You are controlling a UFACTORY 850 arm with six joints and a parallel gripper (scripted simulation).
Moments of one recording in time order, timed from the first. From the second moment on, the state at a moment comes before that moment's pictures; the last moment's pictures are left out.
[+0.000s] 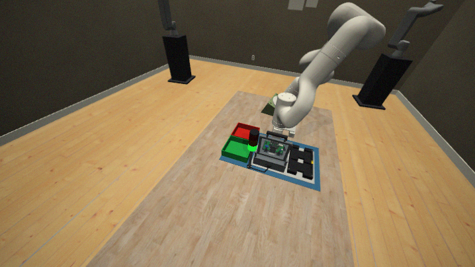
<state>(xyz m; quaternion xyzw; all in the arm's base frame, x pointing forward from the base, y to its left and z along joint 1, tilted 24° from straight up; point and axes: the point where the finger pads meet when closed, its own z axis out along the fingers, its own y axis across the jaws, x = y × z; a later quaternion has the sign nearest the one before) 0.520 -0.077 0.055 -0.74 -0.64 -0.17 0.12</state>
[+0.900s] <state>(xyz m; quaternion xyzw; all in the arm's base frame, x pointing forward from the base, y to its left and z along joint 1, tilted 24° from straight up) 0.519 -0.078 0.059 -0.74 -0.64 -0.17 0.12</state>
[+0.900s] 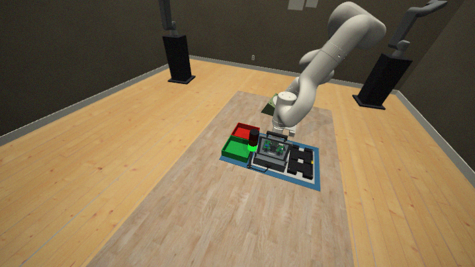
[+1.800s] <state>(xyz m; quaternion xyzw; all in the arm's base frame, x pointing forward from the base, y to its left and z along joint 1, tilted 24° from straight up) 0.519 -0.081 0.065 -0.74 -0.64 -0.17 0.12</state>
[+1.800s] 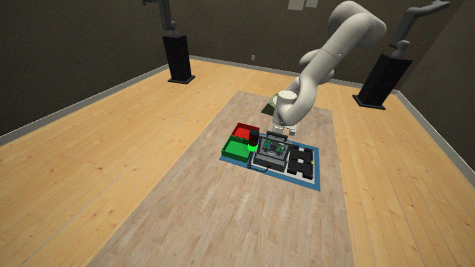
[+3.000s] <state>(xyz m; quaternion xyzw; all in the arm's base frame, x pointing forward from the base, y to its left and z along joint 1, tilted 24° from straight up) 0.518 -0.084 0.072 -0.74 -0.64 -0.17 0.12</state>
